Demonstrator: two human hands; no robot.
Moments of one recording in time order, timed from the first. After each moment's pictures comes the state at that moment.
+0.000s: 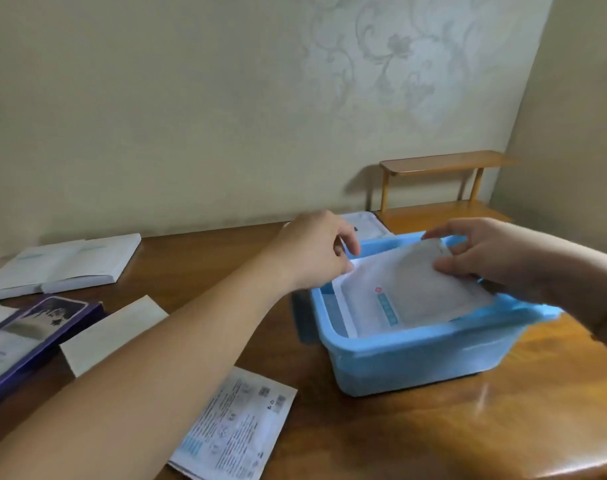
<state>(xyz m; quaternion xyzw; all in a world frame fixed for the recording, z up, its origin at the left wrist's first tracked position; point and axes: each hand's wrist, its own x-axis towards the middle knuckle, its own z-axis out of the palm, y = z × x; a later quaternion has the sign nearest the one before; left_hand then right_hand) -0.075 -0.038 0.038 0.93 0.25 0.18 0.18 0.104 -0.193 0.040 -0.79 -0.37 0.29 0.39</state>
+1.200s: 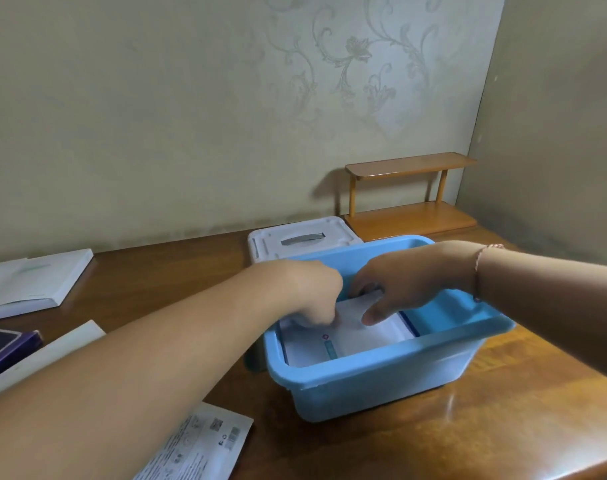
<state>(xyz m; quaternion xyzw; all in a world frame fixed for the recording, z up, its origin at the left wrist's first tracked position) -0.015 -0.055 0.026 0.96 0.21 -0.19 -0.05 0.116 -0.138 0.027 -0.72 -0.66 0.17 -0.12</state>
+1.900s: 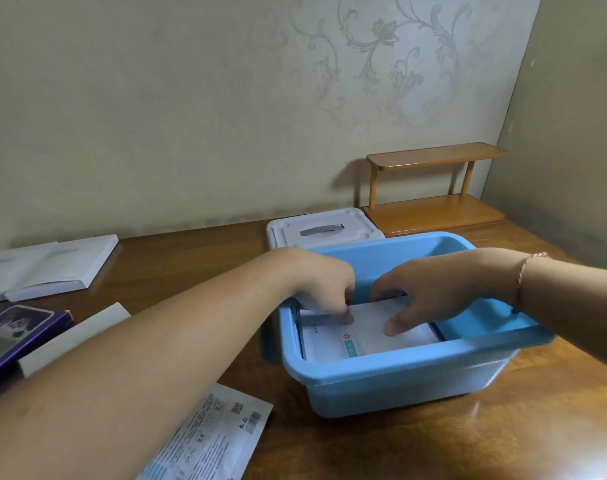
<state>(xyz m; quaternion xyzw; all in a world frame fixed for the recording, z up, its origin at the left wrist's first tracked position) -0.023 -0.041 0.027 0.95 0.18 -0.24 0.05 0.110 -0.144 0.016 -0.71 -0.65 0.21 -0.14</state>
